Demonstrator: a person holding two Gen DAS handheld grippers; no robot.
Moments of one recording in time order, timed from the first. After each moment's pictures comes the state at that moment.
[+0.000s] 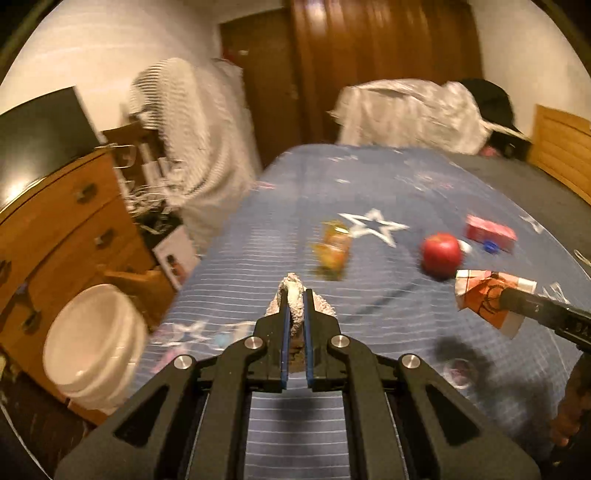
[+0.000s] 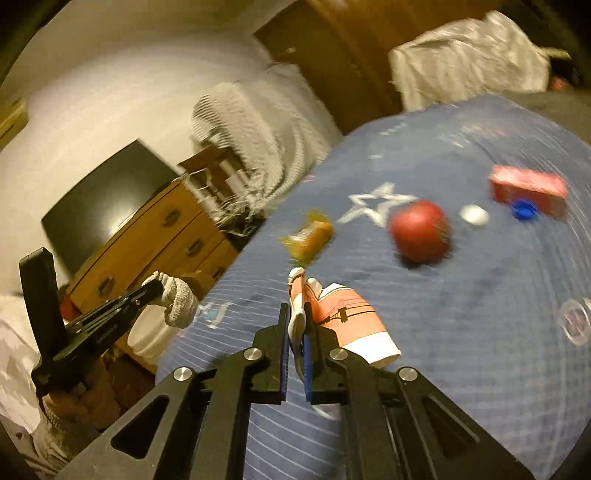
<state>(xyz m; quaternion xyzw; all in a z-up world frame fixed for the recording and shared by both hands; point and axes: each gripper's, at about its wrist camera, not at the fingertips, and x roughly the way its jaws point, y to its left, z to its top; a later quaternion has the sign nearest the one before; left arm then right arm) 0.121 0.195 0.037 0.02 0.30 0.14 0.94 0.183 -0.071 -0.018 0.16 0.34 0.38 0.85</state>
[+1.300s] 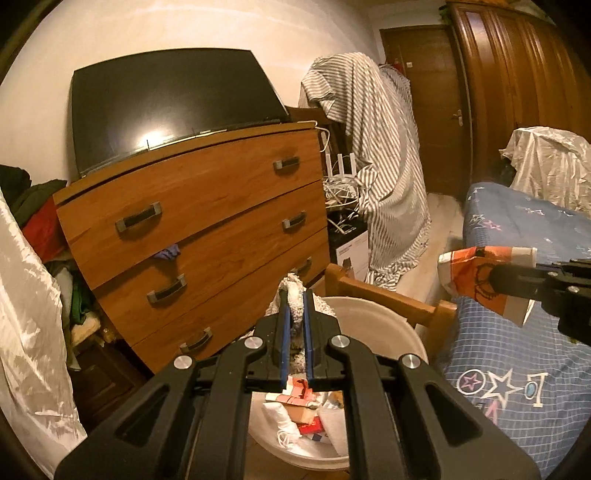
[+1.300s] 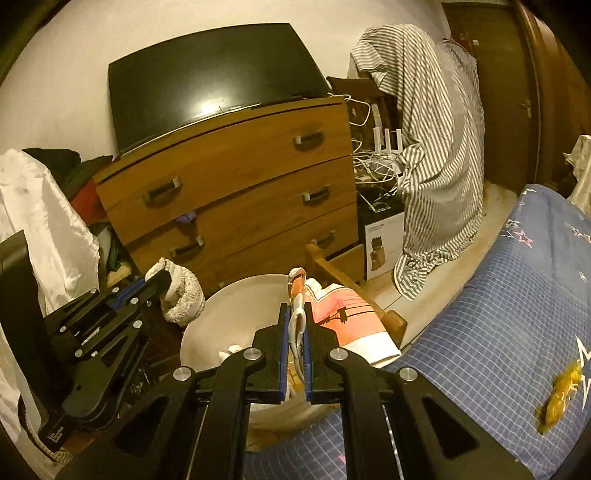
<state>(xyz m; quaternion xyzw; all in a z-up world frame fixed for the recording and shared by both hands) 0.035 0.494 0.078 -0.03 0.25 0.40 0.88 0.140 0.453 0.109 -0.08 0.32 0.53 0.78</state>
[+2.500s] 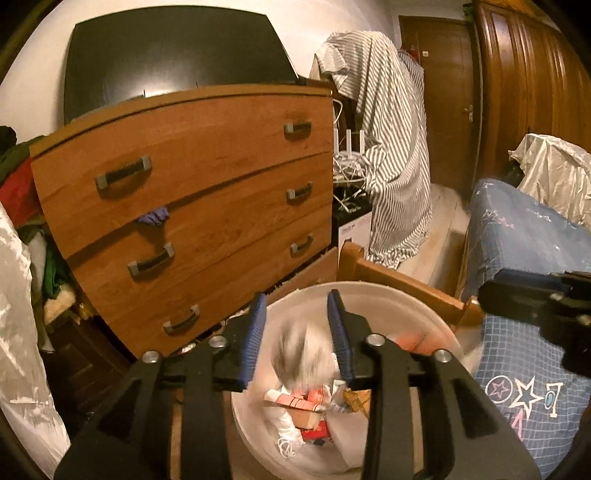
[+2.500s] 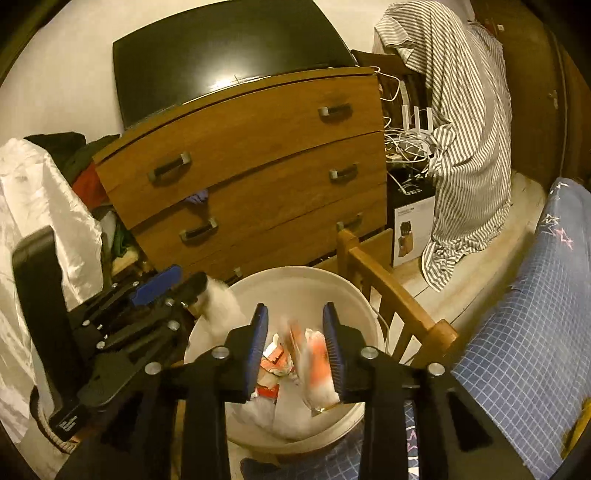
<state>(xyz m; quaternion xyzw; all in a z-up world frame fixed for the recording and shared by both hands) 0.043 0.567 0.038 -0.09 0.28 0.38 0.88 0.148 0.527 0.069 -0.10 0.35 0.56 0.74</state>
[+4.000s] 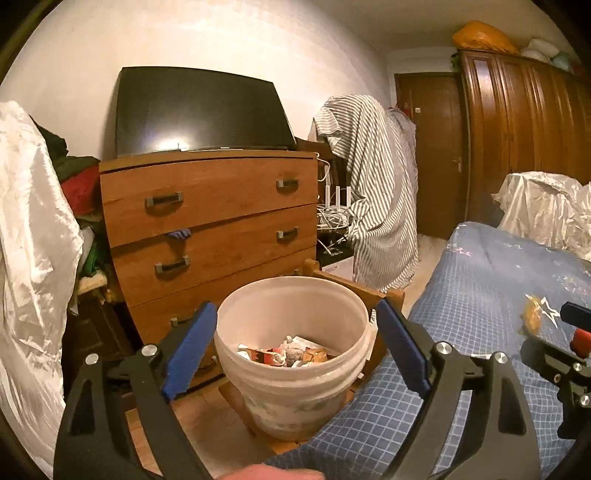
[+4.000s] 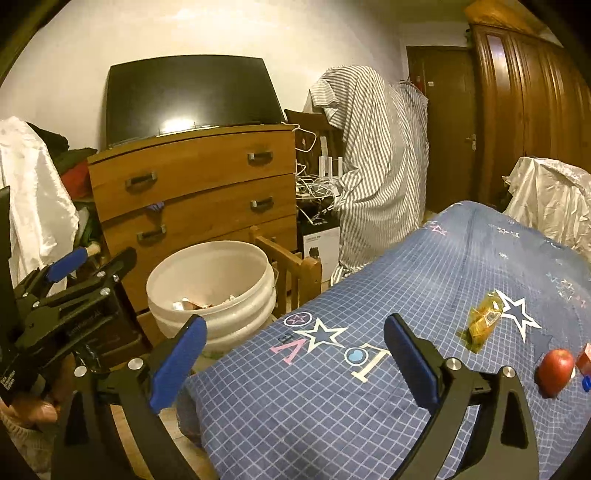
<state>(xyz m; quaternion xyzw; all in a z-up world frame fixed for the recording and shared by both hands) -0.041 0.379 0.049 -0.05 0.16 0.41 0.90 0.049 0.246 0.050 -0.09 0.23 0.45 0.86</state>
